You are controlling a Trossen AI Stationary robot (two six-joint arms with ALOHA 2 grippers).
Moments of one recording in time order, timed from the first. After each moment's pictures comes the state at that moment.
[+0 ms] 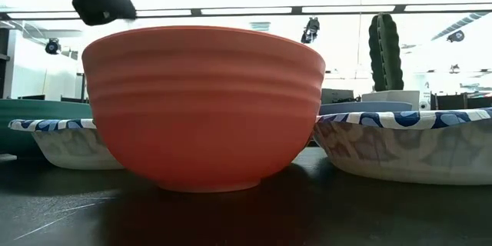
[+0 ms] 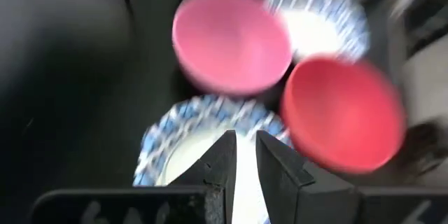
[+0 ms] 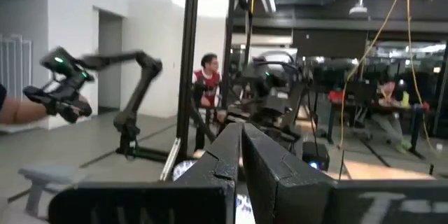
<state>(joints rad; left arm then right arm) -0.37 1.07 0.88 -0.62 -0.30 -0.64 -0.09 0.31 0.42 0.13 -0.39 0.00</state>
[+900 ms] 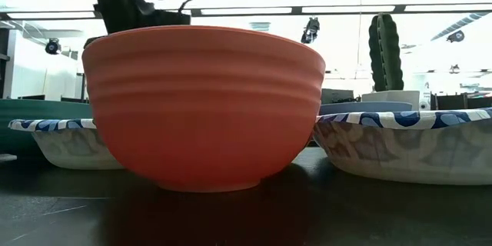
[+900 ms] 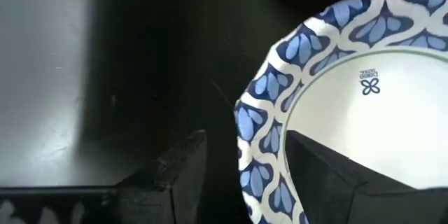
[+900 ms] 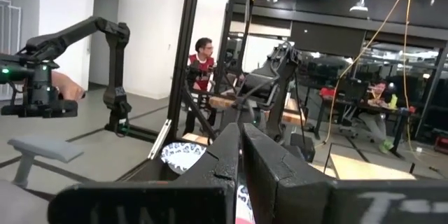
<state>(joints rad) -0.21 1.60 1.07 -0.85 -0.35 -0.30 -0.09 0.30 0.42 0.07 -0.39 -0.11</state>
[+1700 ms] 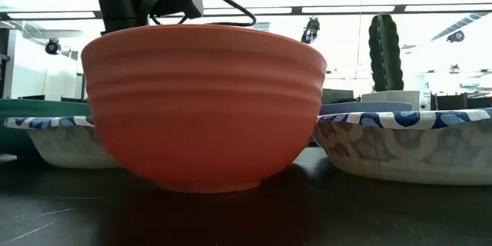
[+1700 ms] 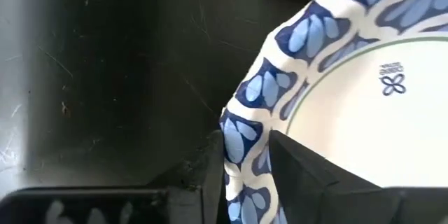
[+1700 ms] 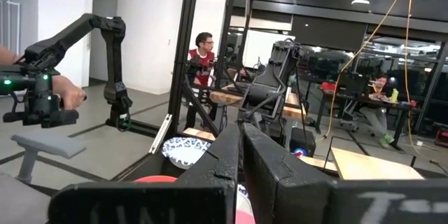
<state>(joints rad) -0.17 1.67 1.01 -0.74 -0.27 -0.25 -0.09 0.30 0.42 0.05 -0.39 -0.11</state>
